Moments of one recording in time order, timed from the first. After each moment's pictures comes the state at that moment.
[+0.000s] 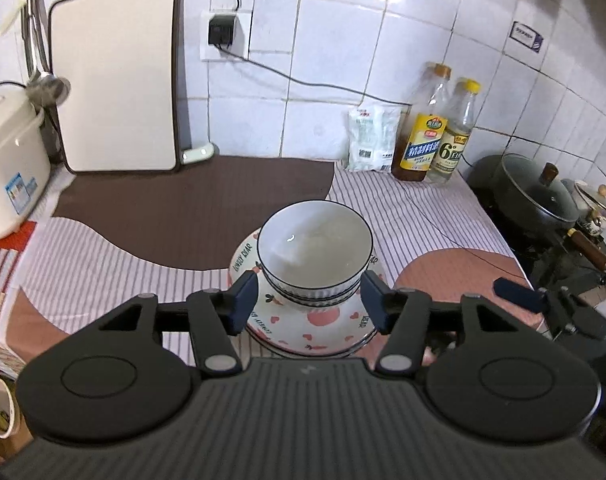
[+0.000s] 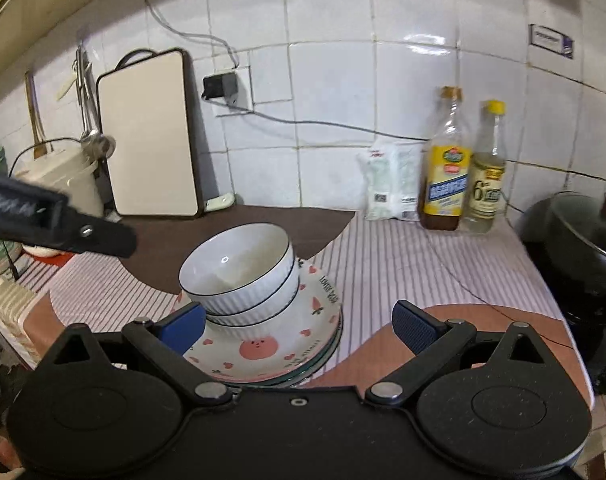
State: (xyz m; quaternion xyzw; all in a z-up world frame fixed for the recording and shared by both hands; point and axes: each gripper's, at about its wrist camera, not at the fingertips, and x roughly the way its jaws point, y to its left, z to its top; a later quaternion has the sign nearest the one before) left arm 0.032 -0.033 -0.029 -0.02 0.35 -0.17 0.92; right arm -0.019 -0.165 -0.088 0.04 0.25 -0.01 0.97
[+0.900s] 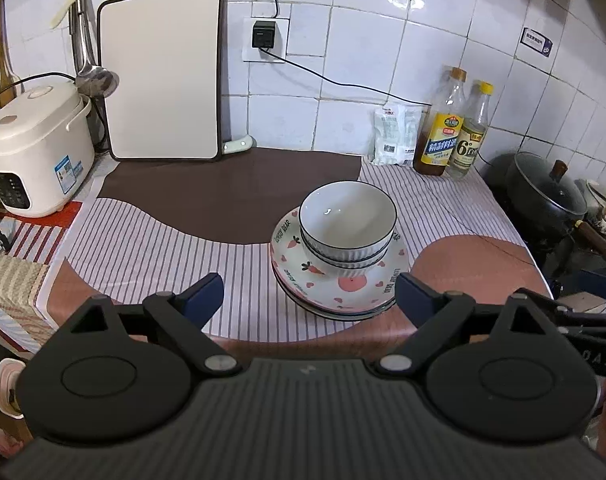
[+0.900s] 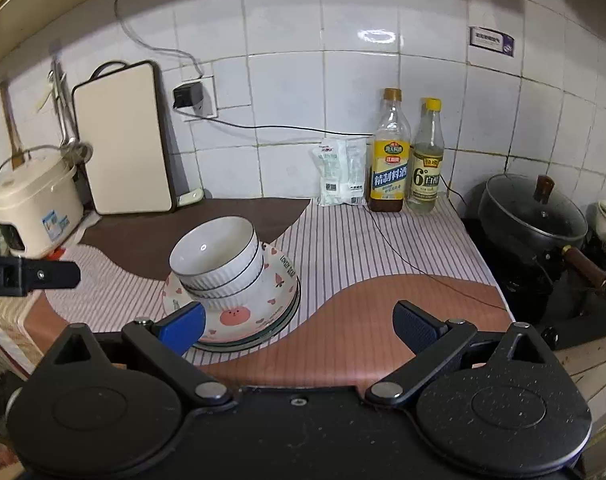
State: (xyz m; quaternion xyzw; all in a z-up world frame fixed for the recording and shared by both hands) left arm -0.025 0.003 -0.020 -0.02 0.35 -0.13 0.93; right arm -0.088 -0.168 -0.044 0.04 0.28 -0.07 0.96
